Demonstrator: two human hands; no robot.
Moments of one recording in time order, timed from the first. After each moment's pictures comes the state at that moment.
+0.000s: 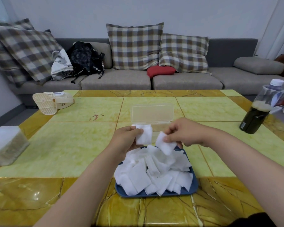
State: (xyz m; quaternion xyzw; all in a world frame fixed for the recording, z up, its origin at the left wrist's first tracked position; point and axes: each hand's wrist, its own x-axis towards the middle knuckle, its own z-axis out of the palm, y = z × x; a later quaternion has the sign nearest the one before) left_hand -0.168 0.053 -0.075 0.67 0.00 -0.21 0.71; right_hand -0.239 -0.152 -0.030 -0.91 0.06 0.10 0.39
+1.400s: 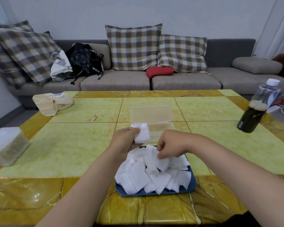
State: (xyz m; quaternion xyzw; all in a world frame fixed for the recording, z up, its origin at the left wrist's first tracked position) left_hand -0.172 0.048 -0.075 0.65 0.04 -0.20 0.74; right_hand -0.239 -0.118 -0.041 -0.96 0.04 0.20 0.19
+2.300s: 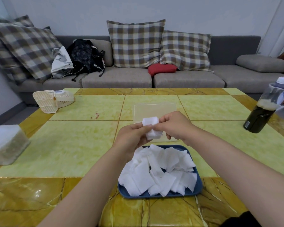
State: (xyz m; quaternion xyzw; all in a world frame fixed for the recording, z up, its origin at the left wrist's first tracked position) left_hand -0.168 0.045 -0.078 0.60 -0.03 -0.23 0.76; right_hand -0.208 -0.114 -0.041 -0.87 0.16 -0.04 0.46
